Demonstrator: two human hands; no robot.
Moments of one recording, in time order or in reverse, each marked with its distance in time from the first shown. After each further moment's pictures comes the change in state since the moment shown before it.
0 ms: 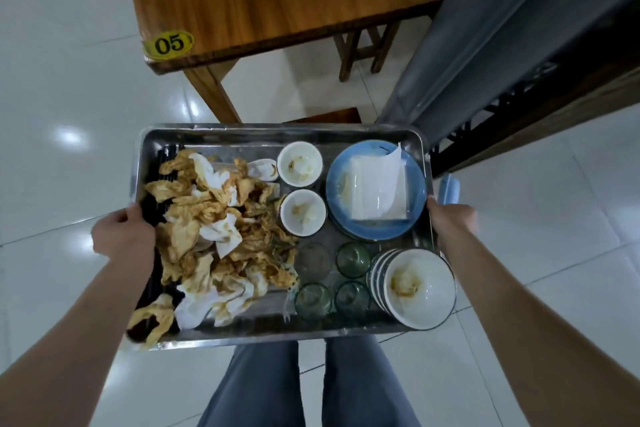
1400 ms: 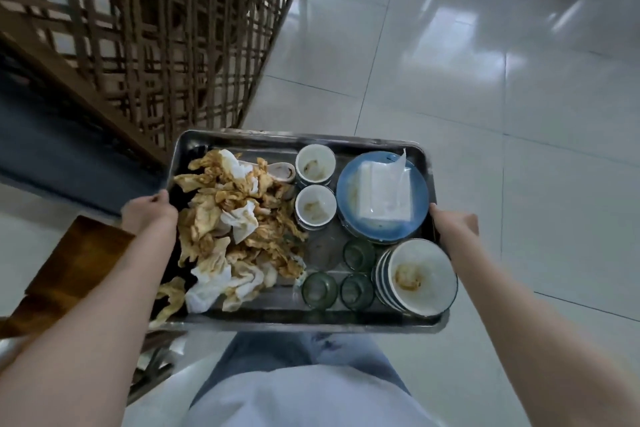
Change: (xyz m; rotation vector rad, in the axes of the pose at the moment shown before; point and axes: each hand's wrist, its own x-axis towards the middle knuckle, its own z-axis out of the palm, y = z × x) left_hand -0.516 0.117 0.092 0.176 -0.560 0.698; right_hand -0.032 0.448 -0.357 0.797 0.398 0.724
